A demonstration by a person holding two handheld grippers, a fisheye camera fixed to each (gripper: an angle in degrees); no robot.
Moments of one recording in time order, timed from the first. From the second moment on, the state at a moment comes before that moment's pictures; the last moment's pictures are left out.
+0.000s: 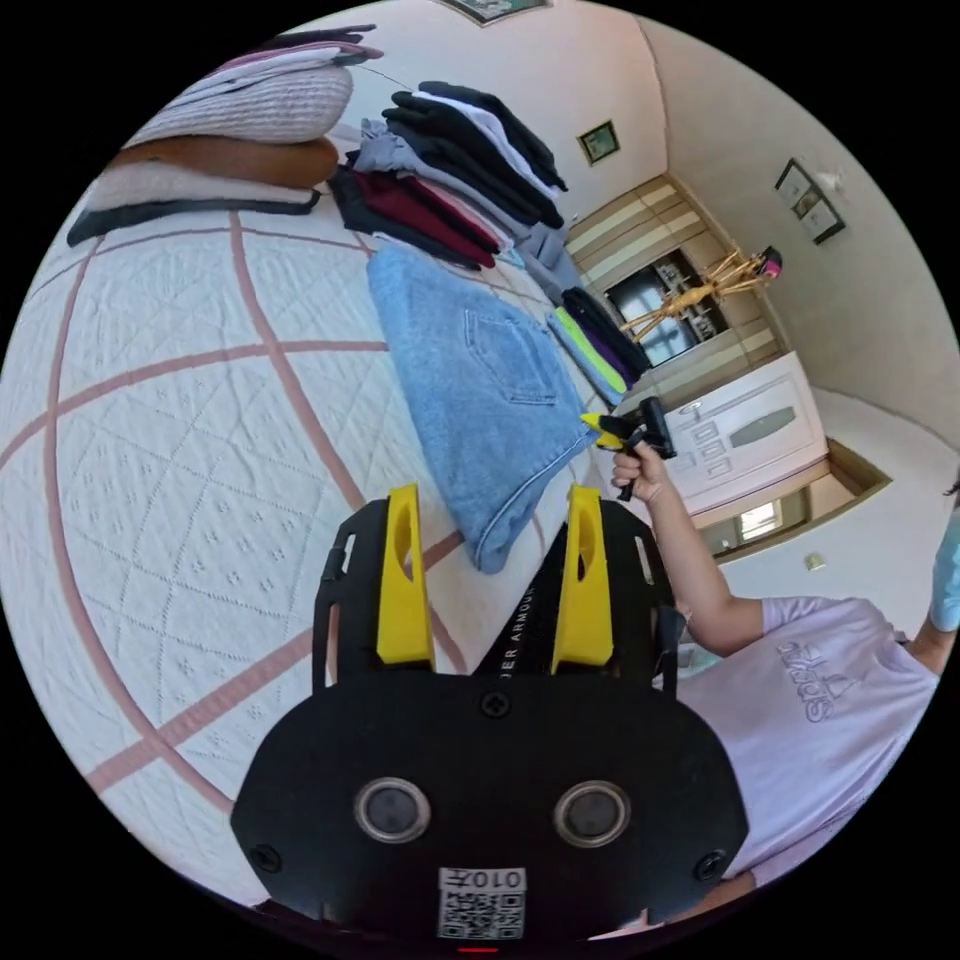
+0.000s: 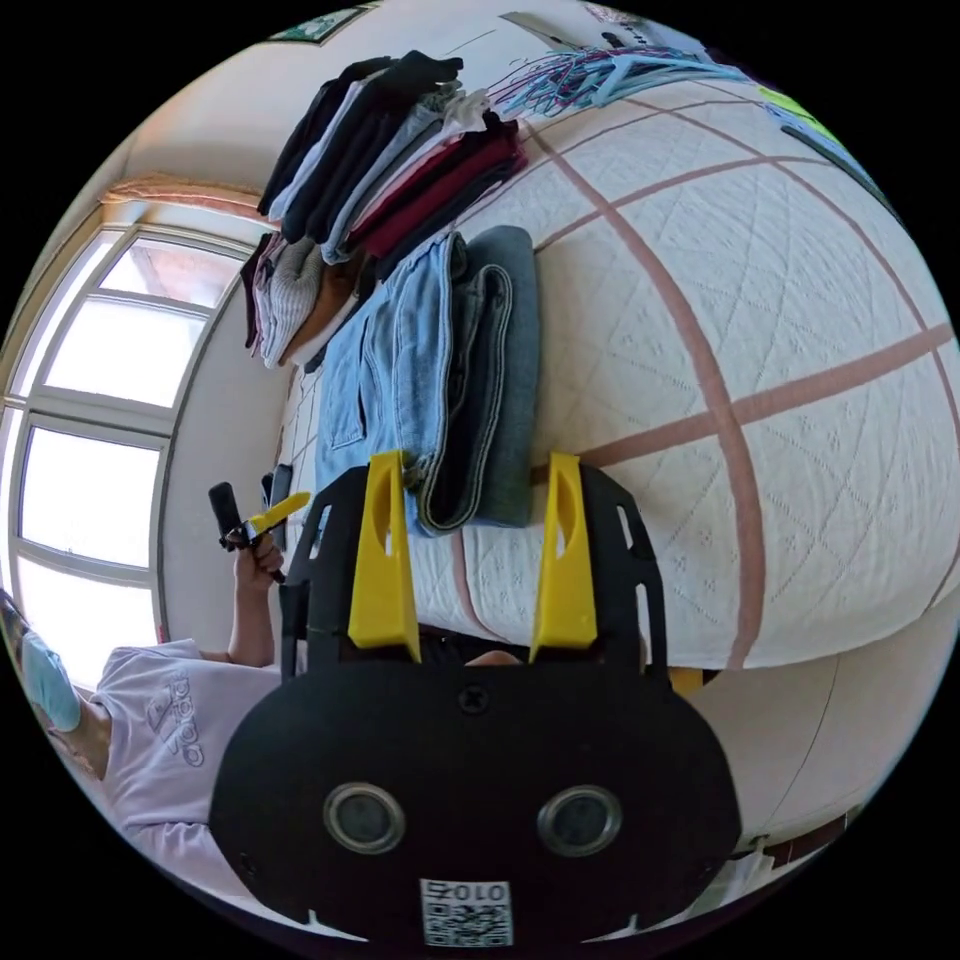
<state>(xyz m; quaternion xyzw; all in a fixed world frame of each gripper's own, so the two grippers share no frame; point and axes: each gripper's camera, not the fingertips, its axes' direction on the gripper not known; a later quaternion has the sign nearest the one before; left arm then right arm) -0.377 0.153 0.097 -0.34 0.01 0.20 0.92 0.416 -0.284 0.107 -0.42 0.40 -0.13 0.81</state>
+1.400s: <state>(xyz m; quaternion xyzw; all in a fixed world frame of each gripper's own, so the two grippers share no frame) -0.412 0.122 0.118 -0.47 0.04 0.14 0.87 0.464 -0.269 -0.075 -0.37 0.25 -0.08 0.89</state>
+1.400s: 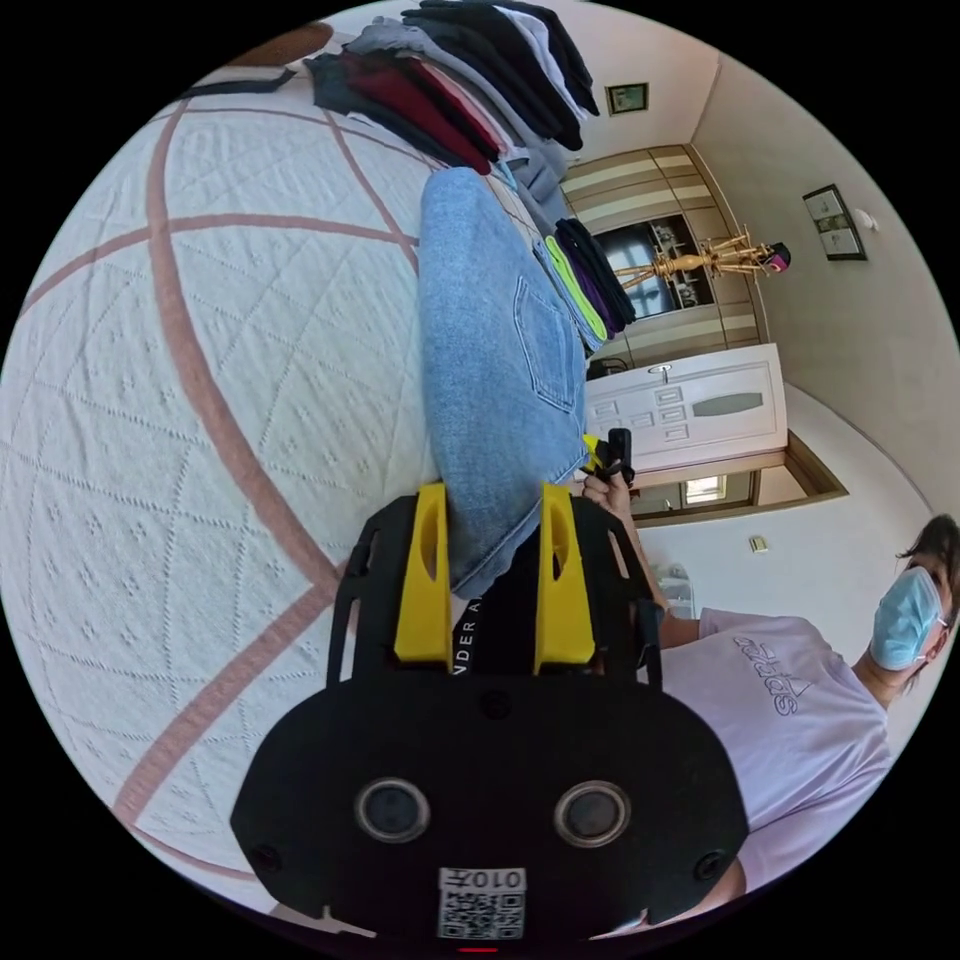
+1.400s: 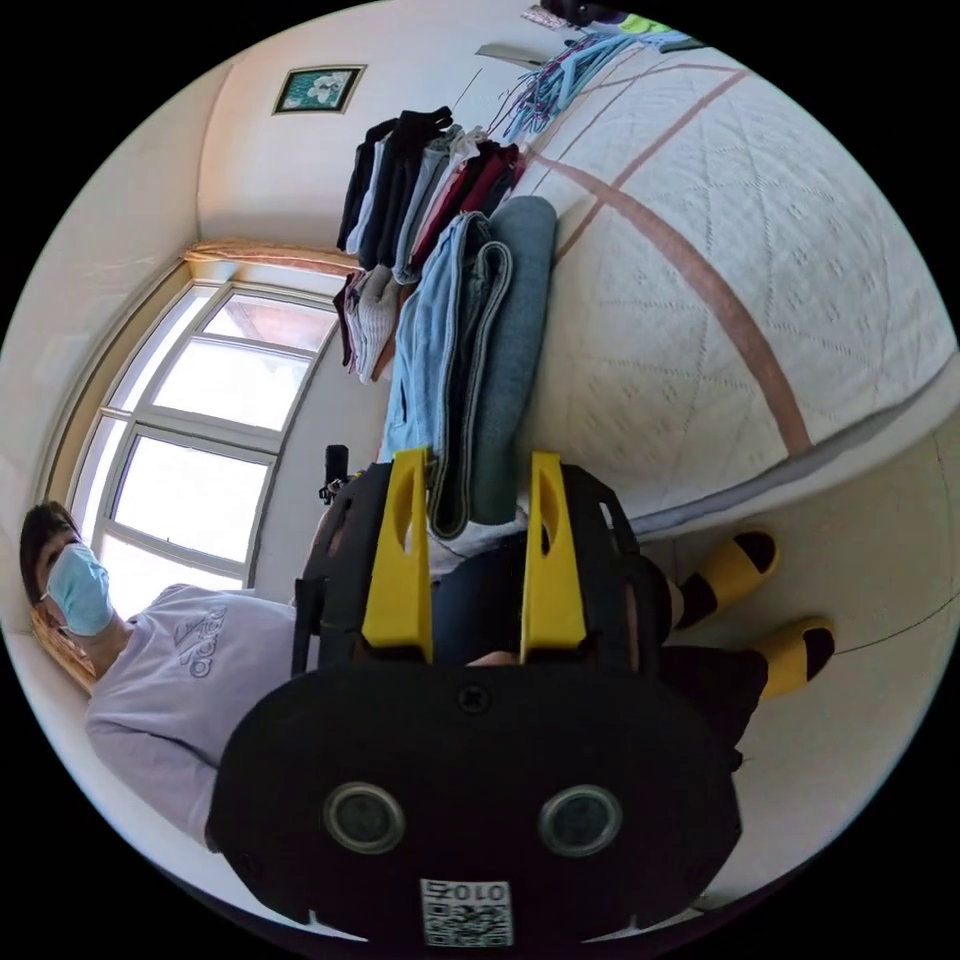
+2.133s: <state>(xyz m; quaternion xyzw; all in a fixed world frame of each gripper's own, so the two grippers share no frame) -0.287 0.026 0.019 -0.40 0.10 0.25 0.88 0.380 -0.209 -0.013 -0.39 0.17 -0.14 0.89</state>
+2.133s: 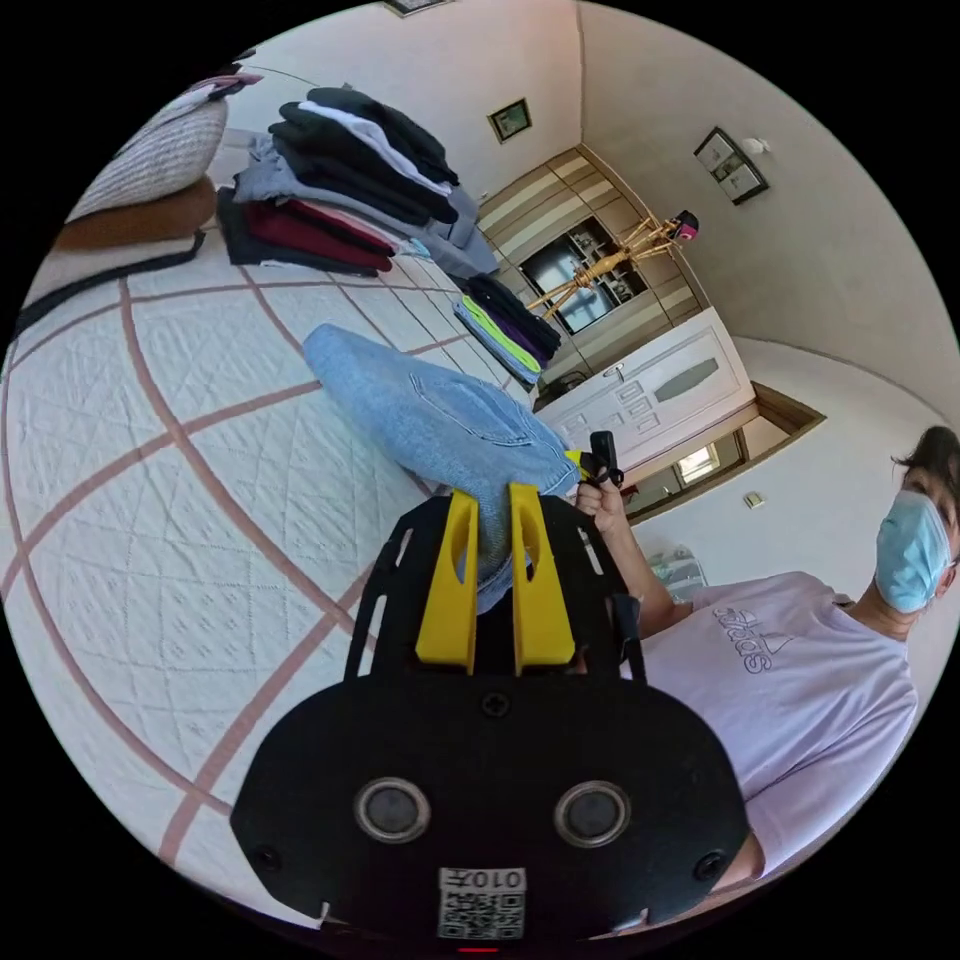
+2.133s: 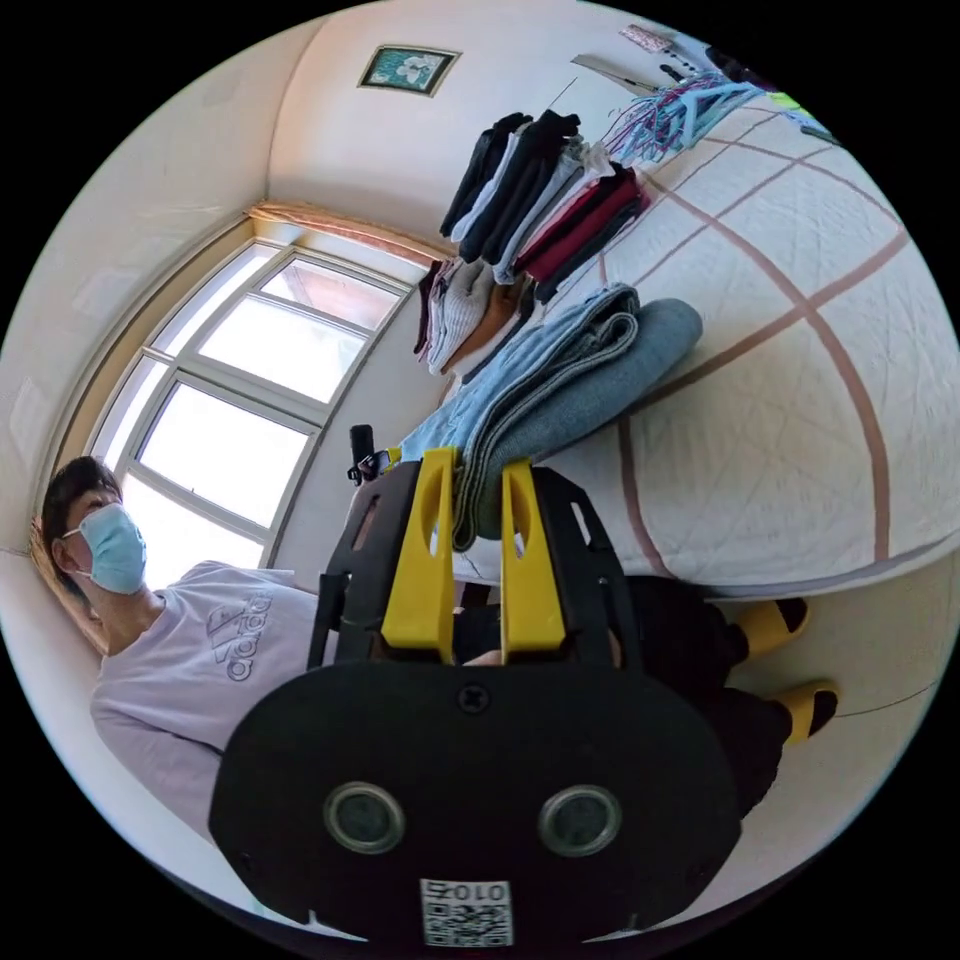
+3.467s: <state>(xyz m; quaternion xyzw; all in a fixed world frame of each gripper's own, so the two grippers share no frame) -0.472 -0.331 -0.622 -0.17 -0.18 0.19 0.95 0.420 0.193 0.538 -0.62 0.13 0.01 0.77</state>
